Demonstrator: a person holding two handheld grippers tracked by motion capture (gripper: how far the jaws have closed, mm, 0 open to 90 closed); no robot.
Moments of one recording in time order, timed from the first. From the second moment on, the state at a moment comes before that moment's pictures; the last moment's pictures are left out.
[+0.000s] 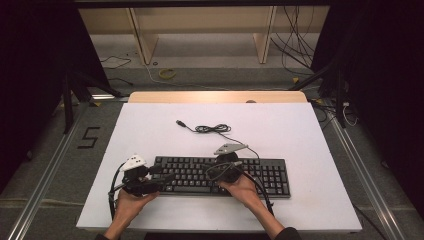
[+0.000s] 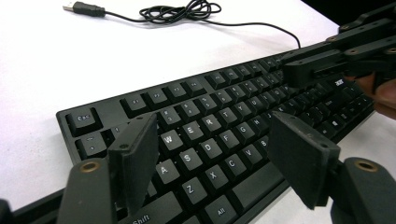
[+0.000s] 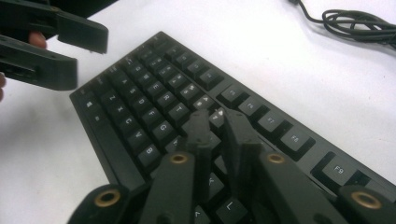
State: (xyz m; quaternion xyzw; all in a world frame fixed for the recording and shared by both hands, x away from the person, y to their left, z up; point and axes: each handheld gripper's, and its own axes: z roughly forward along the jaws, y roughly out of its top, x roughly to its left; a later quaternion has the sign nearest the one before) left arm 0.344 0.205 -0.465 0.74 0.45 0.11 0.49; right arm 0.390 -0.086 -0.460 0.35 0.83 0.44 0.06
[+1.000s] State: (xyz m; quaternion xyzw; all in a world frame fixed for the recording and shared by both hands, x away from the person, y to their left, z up) left arm 0.342 0.207 -0.466 0.74 0.44 0.11 0.49; right arm 0.396 -0.077 -0.480 0.36 0.84 0.39 0.07
